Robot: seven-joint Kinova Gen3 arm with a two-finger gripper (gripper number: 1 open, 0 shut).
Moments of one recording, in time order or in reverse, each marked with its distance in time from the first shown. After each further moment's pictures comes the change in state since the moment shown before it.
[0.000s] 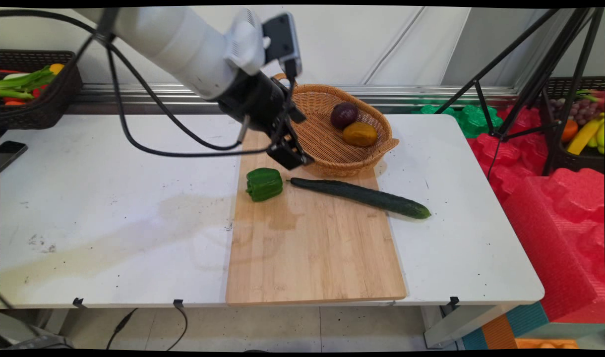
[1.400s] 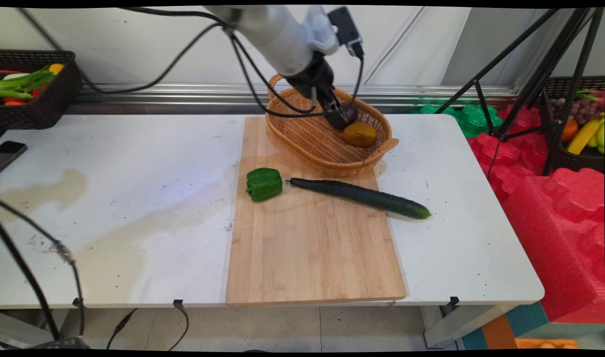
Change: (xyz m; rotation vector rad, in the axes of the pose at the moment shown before) arm 0.057 -0.091 0.129 0.148 -0.069 -0.054
